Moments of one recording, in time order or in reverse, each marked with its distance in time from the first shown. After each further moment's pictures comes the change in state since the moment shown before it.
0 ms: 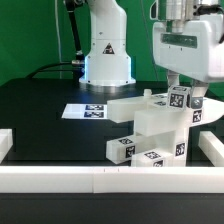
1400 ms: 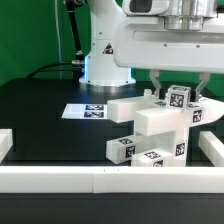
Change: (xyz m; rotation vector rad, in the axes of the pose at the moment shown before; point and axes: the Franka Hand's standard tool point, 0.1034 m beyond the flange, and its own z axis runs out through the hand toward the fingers) arm 0.013 -0.003 -0.004 -0.025 0.037 -1.006
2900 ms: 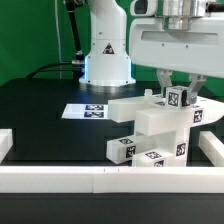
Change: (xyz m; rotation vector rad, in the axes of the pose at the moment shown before) arm -0.001 -0.002 0.000 0.005 -0.004 0.726
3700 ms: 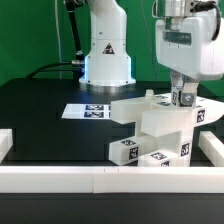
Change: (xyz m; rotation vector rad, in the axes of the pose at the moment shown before) arm -0.006 -0.003 0.000 0.008 -0.022 0.531
